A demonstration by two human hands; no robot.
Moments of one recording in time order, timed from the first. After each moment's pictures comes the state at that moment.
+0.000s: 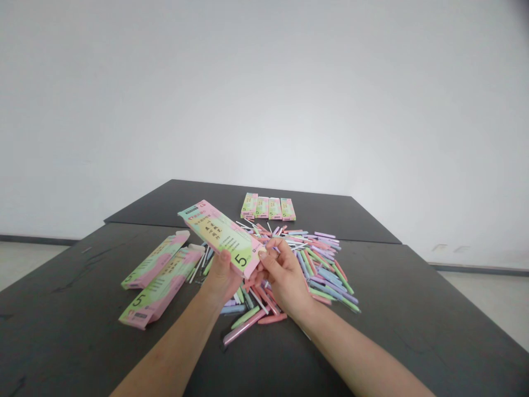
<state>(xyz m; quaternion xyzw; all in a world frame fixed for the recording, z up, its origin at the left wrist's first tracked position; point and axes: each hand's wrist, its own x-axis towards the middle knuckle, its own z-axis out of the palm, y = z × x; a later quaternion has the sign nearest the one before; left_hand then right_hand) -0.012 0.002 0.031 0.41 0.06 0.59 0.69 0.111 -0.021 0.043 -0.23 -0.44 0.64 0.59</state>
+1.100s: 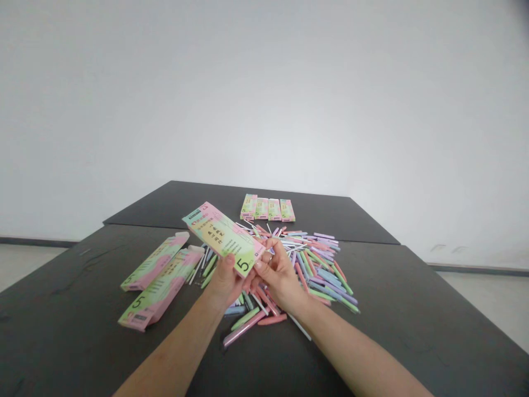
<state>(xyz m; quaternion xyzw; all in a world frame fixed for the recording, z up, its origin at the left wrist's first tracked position) -0.011 0.000 0.023 0.40 0.10 0.58 0.70 0.110 -0.010 0.023 -0.14 -0.49 0.67 0.54</state>
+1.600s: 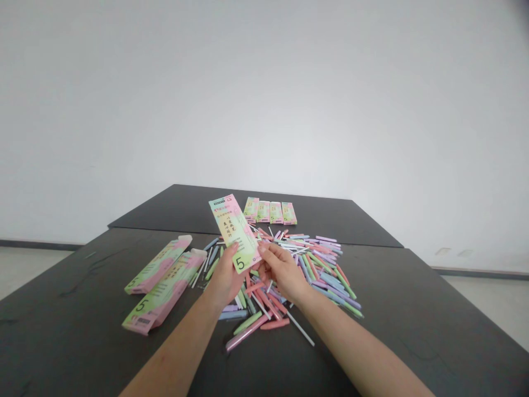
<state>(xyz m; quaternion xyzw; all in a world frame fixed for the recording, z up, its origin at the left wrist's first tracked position) -0.011 0.011 0.032 0.31 0.20 0.63 0.69 0.120 0.012 0.027 -0.30 -0.49 0.65 0.50</state>
